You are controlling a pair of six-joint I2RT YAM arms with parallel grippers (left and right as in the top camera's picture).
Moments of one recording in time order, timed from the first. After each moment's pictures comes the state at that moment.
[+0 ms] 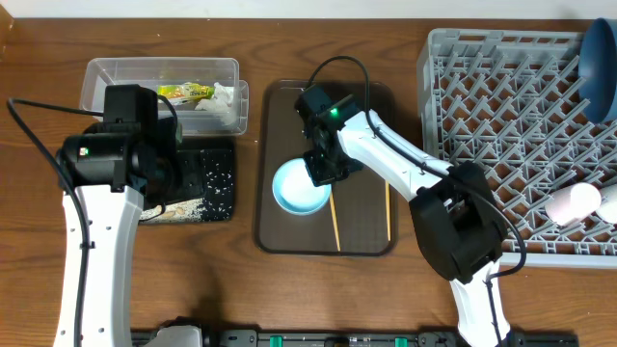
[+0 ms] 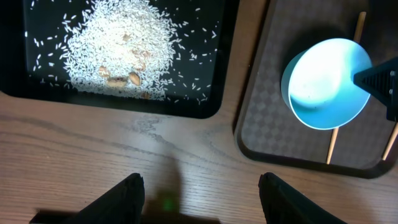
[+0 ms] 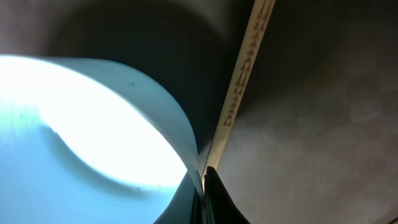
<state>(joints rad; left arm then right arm) 0.04 1.33 1.40 -1.40 0.09 -0.17 0.64 2.19 1.72 -1.05 -0.12 0.31</state>
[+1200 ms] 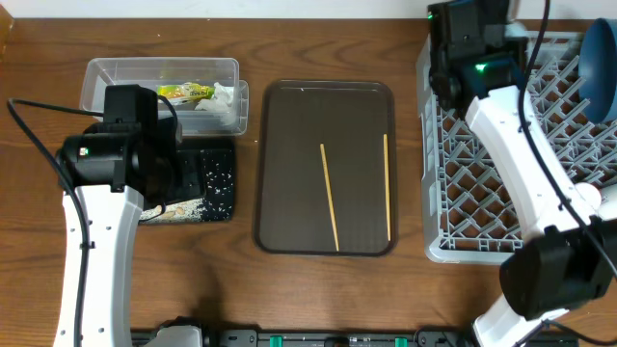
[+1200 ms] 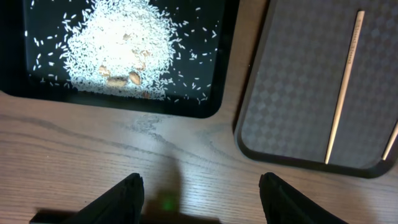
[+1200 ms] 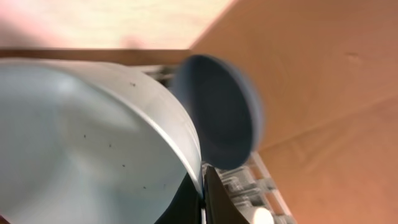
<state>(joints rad) 0.04 1.33 1.40 -1.41 0.09 -0.17 0.24 1.84 1.71 -0.71 1.14 0.09</state>
